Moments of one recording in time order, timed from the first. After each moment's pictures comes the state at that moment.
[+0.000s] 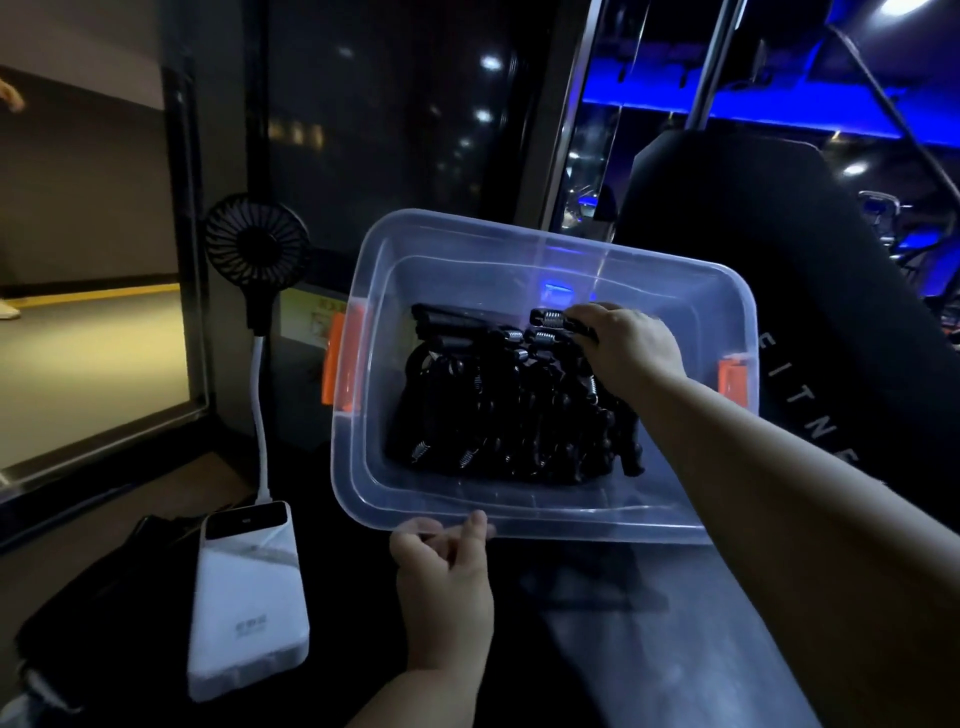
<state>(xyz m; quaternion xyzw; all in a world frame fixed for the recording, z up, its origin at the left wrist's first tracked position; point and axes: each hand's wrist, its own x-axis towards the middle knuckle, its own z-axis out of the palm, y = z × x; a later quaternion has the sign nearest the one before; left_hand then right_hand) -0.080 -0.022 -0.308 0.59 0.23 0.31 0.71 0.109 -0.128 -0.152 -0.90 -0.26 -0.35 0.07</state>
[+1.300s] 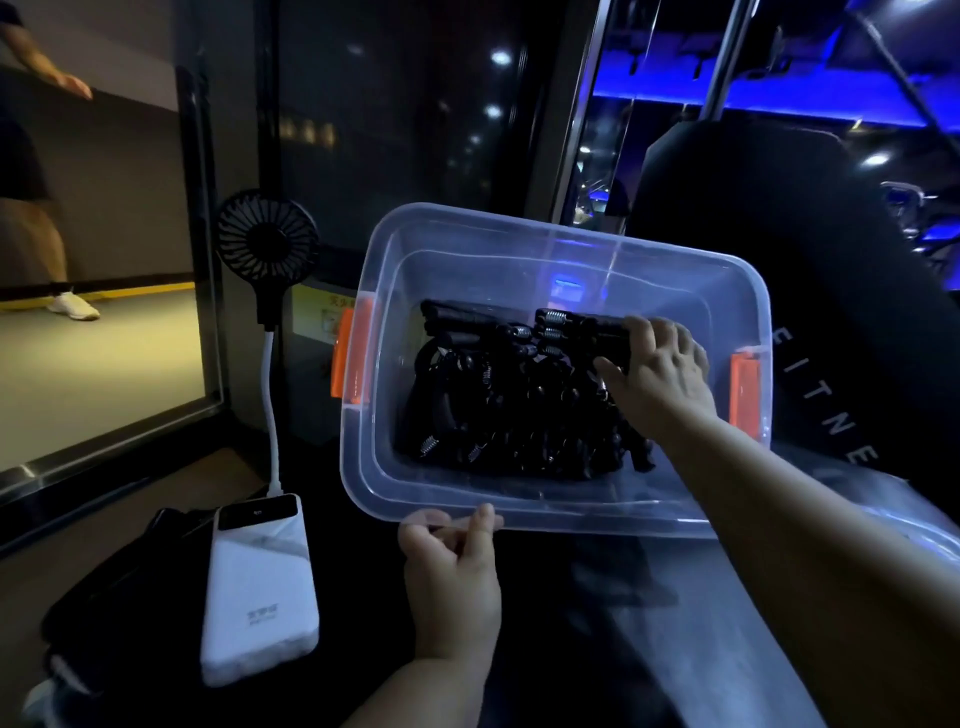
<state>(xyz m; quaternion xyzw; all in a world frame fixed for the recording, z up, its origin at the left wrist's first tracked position) -0.078 -0.022 -0.312 0.58 0.21 0.32 0.71 0.107 -0.156 -0.191 -0.92 -0.18 -0.35 0.08</state>
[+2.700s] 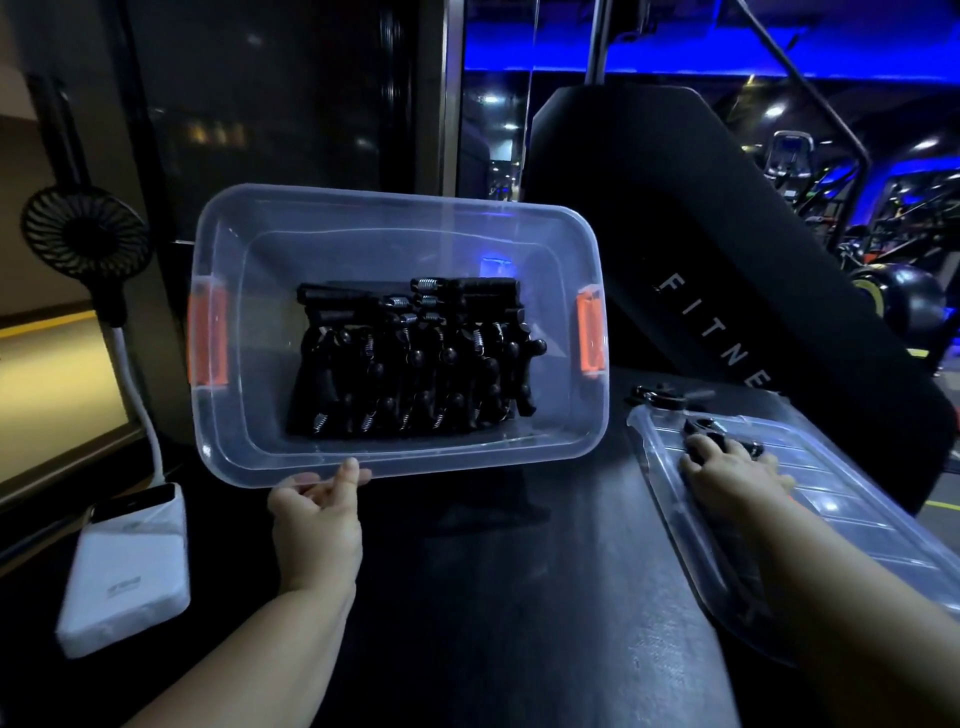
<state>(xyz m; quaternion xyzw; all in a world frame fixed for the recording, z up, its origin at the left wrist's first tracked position) -0.063 -0.027 -0.324 0.59 0.23 0.37 0.68 0.066 -0.392 -0.296 -0.99 0.15 -0.04 0.07</state>
